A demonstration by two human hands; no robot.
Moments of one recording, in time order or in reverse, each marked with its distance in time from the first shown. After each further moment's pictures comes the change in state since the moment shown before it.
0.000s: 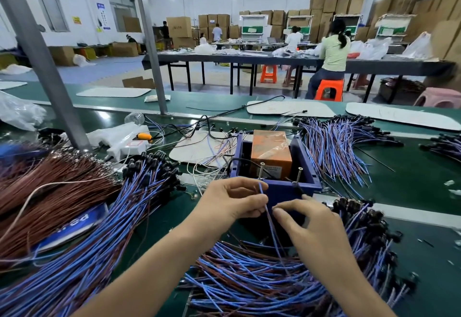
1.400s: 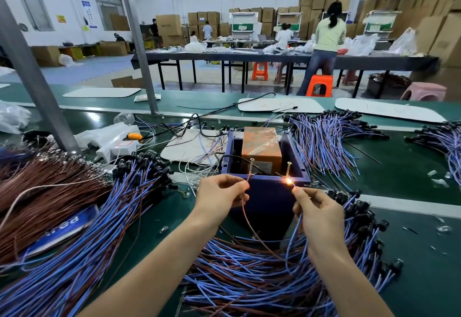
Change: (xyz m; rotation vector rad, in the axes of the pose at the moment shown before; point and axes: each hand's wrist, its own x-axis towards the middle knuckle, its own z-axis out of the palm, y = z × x) left_hand 0.034 -0.027 0.004 0.068 0.314 -0.048; right_hand 0.025 0.038 0.015 0.700 0.335 0.354
